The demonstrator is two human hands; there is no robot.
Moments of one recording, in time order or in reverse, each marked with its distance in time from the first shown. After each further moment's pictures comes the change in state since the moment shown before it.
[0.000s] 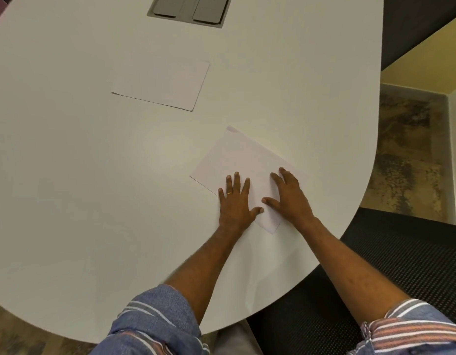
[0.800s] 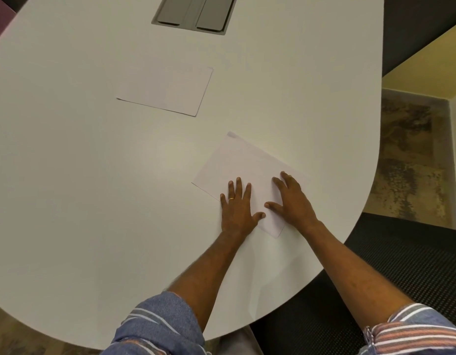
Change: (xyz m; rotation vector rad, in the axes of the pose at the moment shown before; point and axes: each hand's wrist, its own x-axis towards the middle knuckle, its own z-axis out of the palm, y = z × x) left_hand -0.004 0.001 -0.004 0.033 -0.008 -0.022; right_hand -0.001 -0.005 -0.007 -0.022 -0.027 0.000
